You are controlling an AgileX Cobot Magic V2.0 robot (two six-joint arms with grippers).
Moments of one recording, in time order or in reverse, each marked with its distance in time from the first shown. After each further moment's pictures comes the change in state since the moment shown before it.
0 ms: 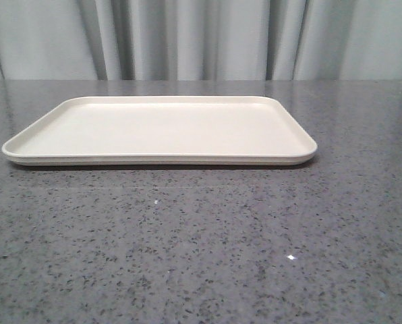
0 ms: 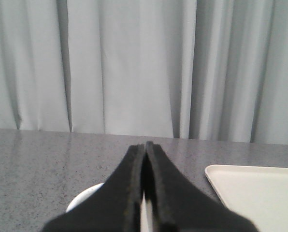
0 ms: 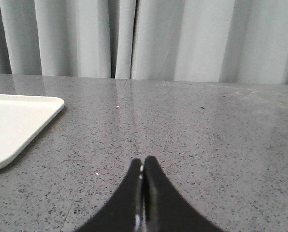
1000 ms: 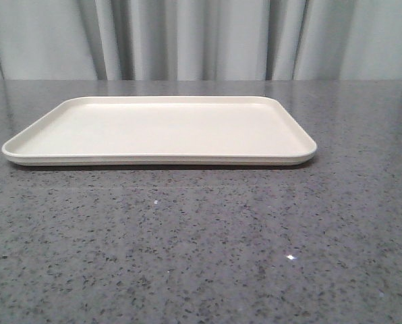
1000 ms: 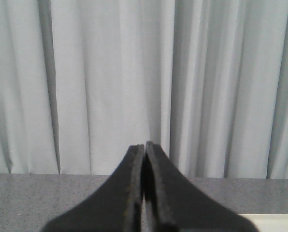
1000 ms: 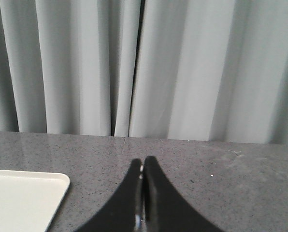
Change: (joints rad) left arm 0.000 0.109 -0.572 0.005 0.453 0.000; right arm 0.000 0.287 -0.606 -0.010 0.291 -0.002
